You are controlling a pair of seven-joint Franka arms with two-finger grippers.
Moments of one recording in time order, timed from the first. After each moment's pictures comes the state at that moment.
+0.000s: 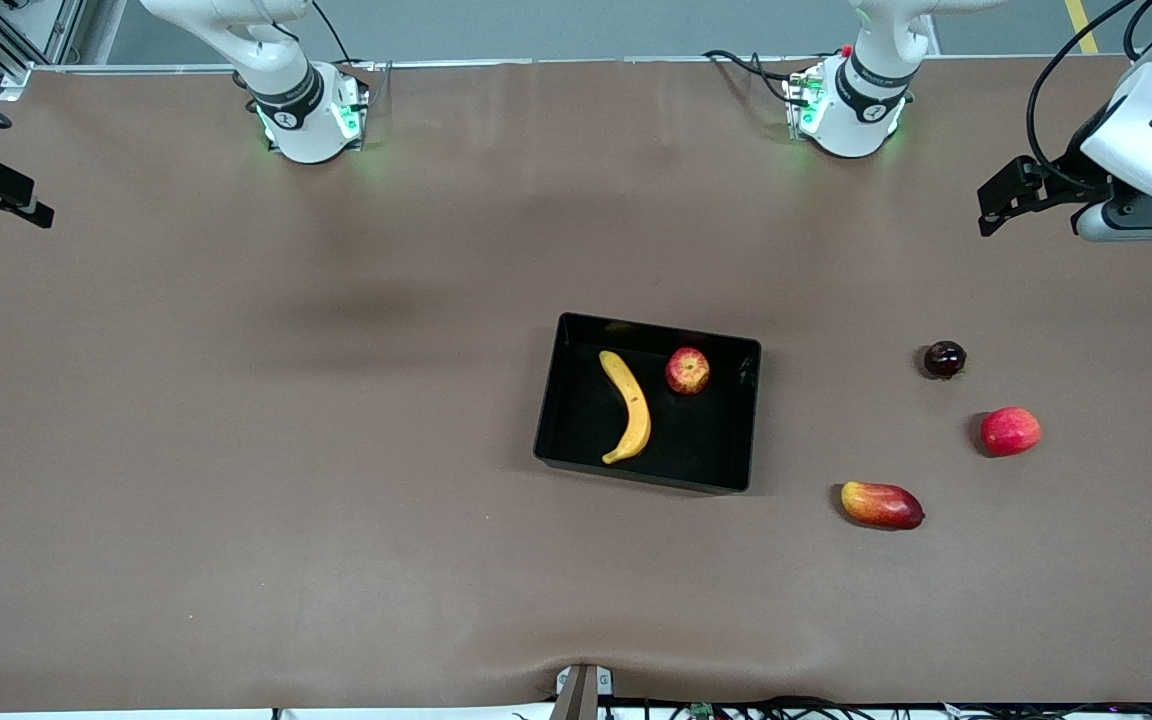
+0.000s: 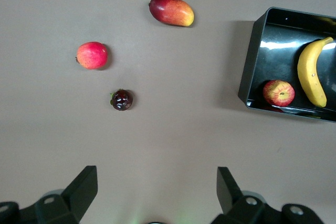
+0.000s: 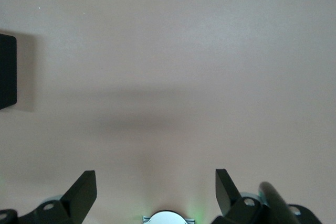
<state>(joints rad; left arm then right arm) 0.01 -0.11 -0.13 -1.67 0.01 1.55 -0.12 -0.01 -0.06 -0.13 -1.56 0.08 1.42 -0.13</state>
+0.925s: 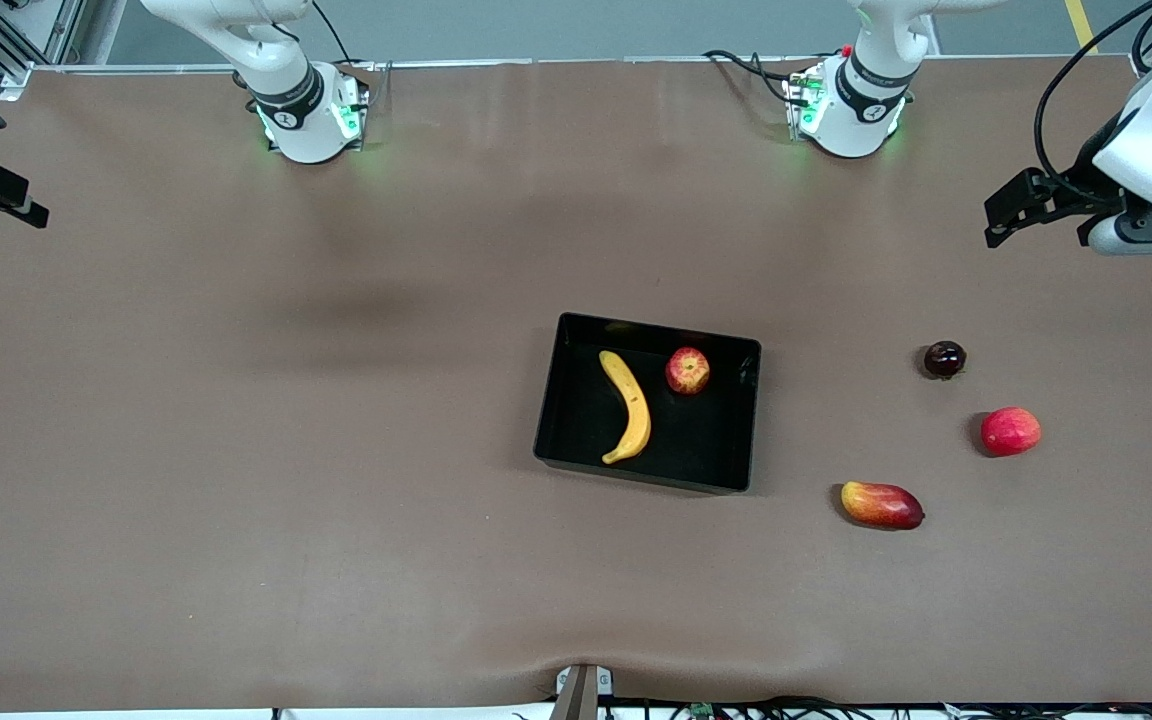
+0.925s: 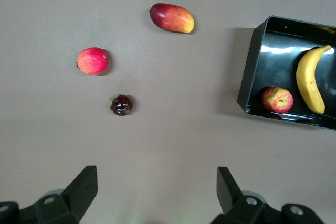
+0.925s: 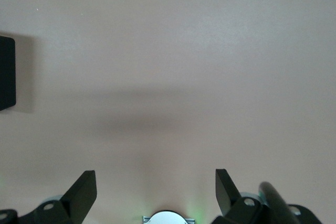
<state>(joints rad) 0.01 -0.07 -0.13 -1.63 0.01 1.55 -0.12 -0.02 -0.06 -0.13 -1.56 0.08 1.42 -0.13</state>
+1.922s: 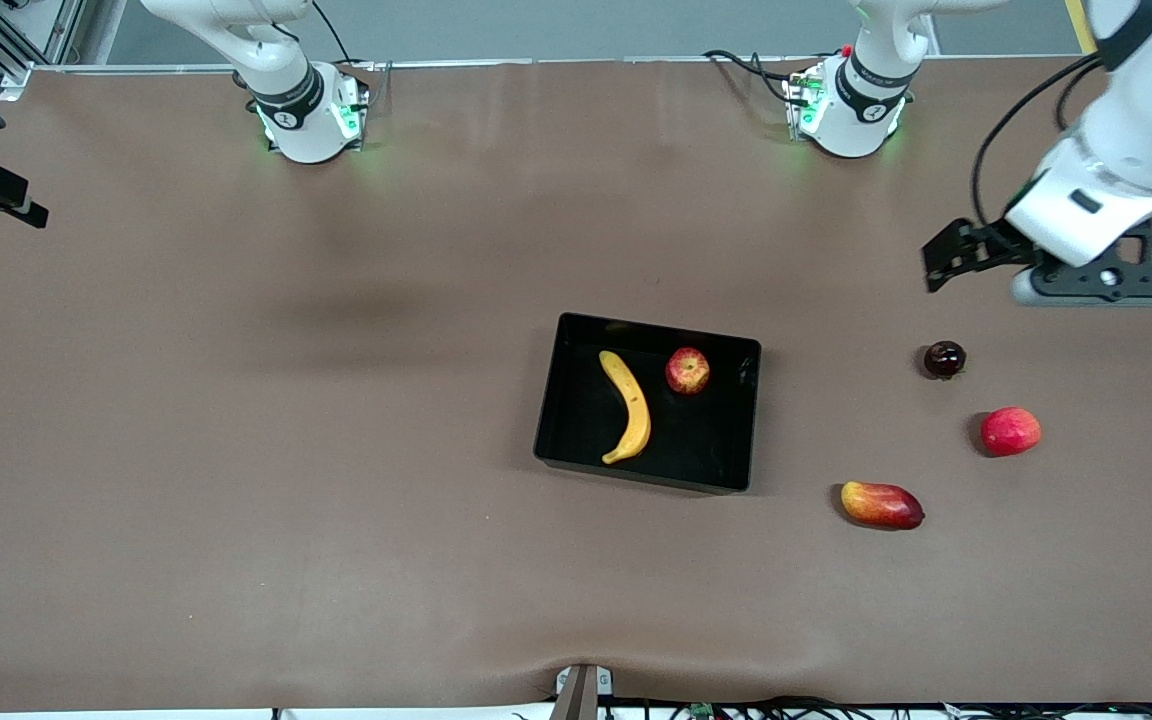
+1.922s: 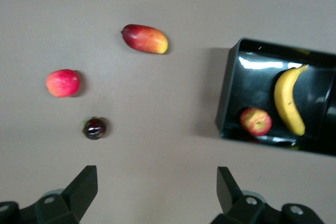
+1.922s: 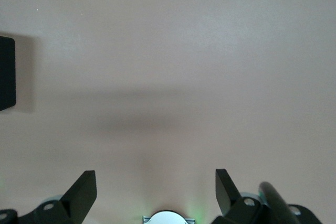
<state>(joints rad) -0.03 0.03 -0.22 -1.62 0.01 1.70 -0.26 -0.02 -0.06 -0.13 -1.56 0.08 1.42 -0.13</state>
